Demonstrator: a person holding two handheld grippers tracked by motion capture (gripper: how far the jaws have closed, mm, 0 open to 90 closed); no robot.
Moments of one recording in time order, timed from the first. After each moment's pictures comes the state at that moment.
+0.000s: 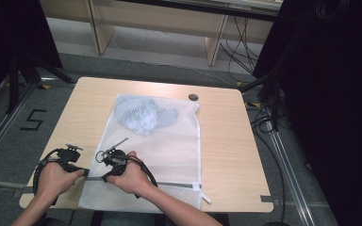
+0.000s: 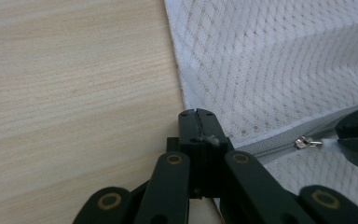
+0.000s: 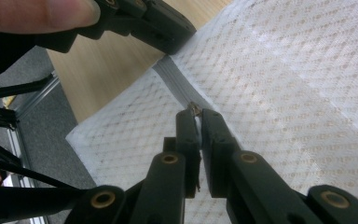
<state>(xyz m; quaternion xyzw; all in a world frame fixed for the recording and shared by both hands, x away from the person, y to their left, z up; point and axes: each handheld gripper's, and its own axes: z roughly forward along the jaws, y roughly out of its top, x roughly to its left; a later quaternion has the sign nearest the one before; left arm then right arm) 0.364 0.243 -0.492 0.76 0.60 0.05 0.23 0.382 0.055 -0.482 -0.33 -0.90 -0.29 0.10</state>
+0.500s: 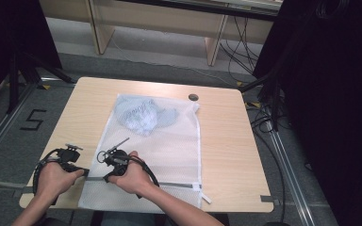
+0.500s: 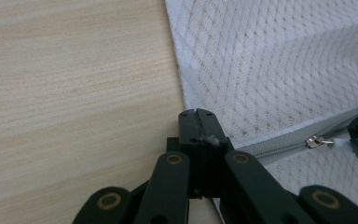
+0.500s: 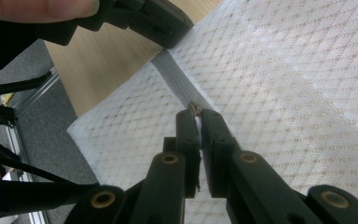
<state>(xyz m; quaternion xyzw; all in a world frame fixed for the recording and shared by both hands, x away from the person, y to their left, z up) 0.364 0.243 -0.493 0.76 0.61 0.05 0.24 0.381 0.050 -0.480 -0.33 -0.90 -0.28 0.10</state>
